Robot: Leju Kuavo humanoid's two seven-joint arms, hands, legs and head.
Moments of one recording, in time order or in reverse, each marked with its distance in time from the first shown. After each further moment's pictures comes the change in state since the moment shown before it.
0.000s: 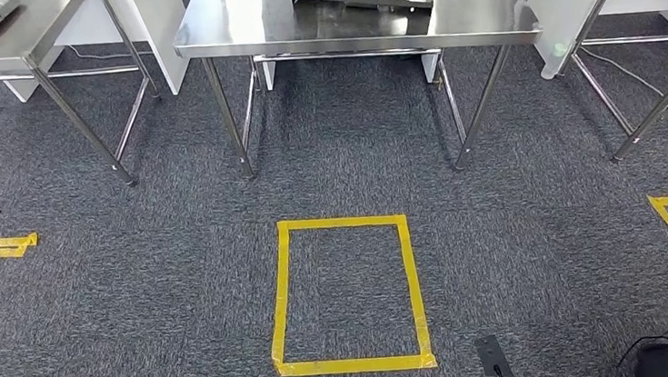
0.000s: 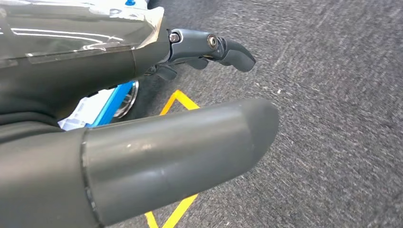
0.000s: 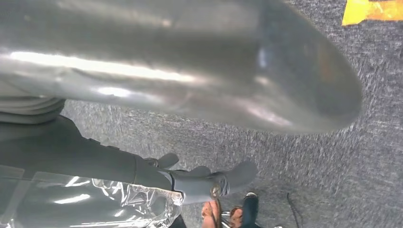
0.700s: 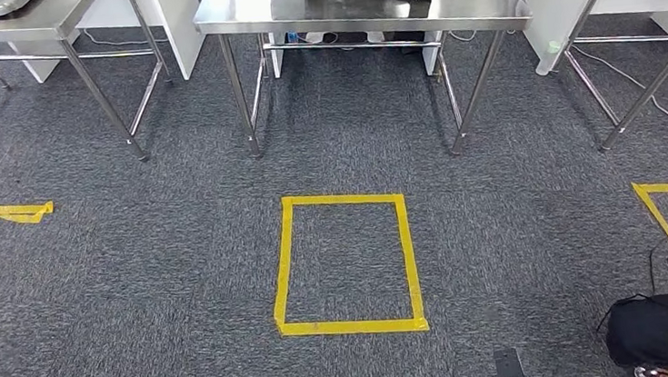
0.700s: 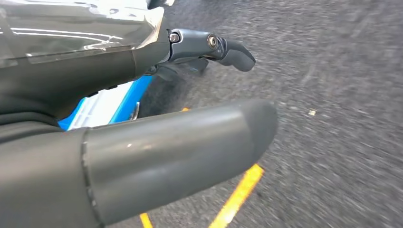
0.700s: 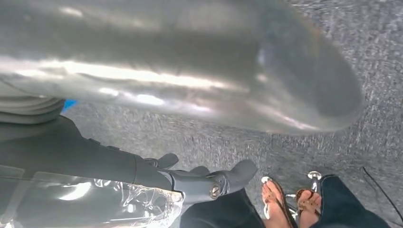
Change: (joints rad) left arm 0.002 0.008 -0.028 0.004 -0.034 -0.003 -0.010; right arm 0.022 0.007 -0.060 0.010 0.014 -0.116 0.009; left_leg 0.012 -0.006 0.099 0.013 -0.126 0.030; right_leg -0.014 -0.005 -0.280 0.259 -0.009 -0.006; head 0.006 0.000
